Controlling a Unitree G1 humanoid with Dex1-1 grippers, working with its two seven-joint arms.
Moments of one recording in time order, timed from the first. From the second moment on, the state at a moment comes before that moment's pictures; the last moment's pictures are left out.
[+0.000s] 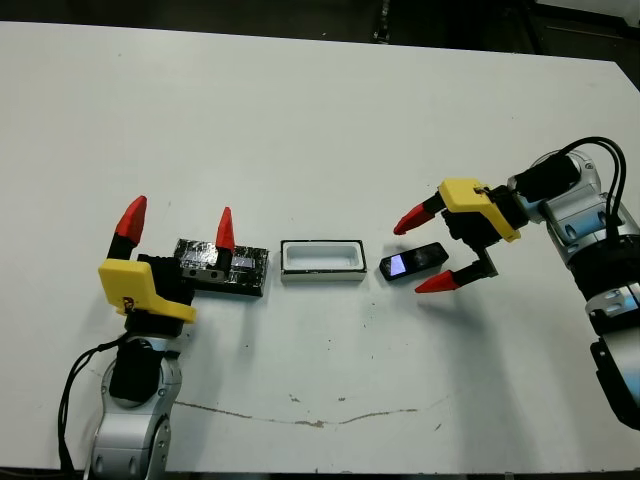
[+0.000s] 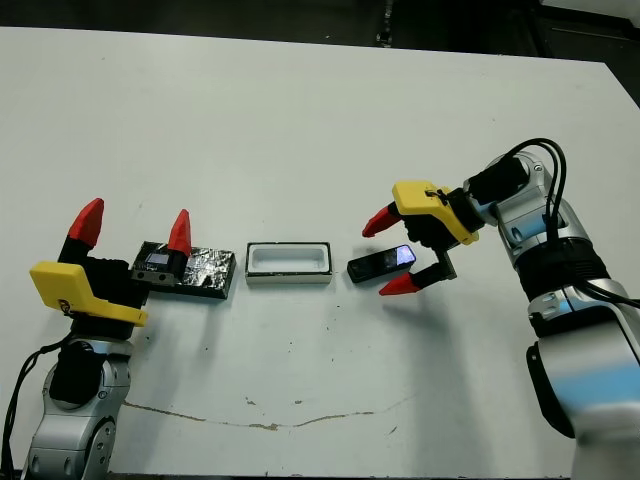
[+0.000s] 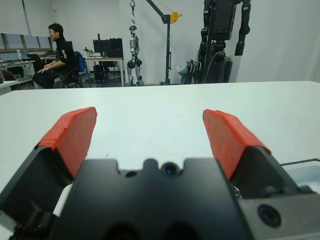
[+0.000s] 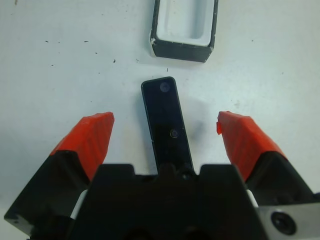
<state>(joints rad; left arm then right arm) 0.12 0.12 0.01 -0.34 -0.06 -0.10 -0.05 -0.91 -0.62 0.39 0.79 -0.04 -0.17 1.59</state>
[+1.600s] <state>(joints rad) 0.12 0.12 0.01 -0.34 -0.07 -0.09 -0.04 -0.82 -0.57 0.15 0.69 0.12 0.14 1.39</state>
